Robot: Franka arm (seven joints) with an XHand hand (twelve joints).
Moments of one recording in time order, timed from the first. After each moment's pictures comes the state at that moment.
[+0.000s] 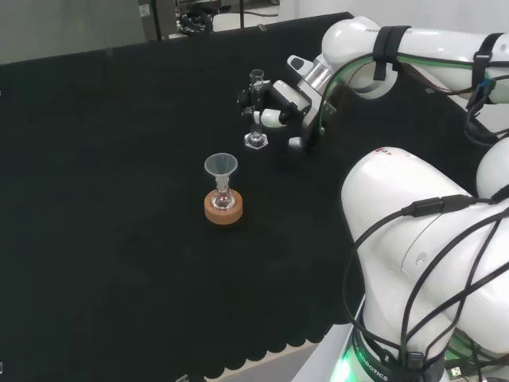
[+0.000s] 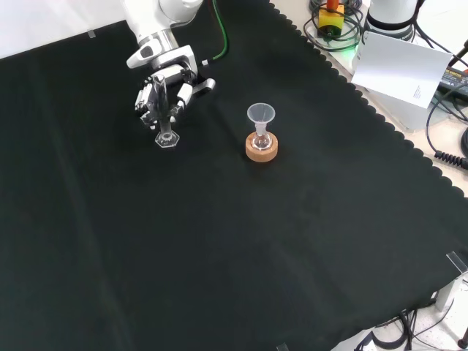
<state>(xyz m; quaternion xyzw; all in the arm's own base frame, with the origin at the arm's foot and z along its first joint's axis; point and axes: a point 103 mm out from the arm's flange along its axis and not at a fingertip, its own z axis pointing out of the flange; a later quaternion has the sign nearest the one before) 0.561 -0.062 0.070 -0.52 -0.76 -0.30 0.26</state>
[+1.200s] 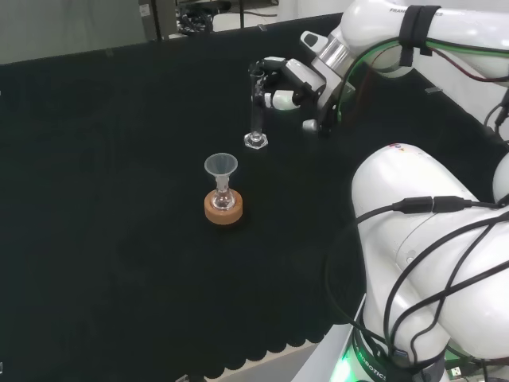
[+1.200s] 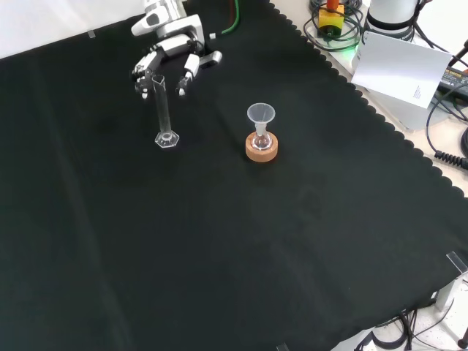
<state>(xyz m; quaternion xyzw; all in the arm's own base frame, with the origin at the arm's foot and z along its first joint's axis) 0.526 -0.082 0.139 -0.56 -0.75 -0.27 0.22</state>
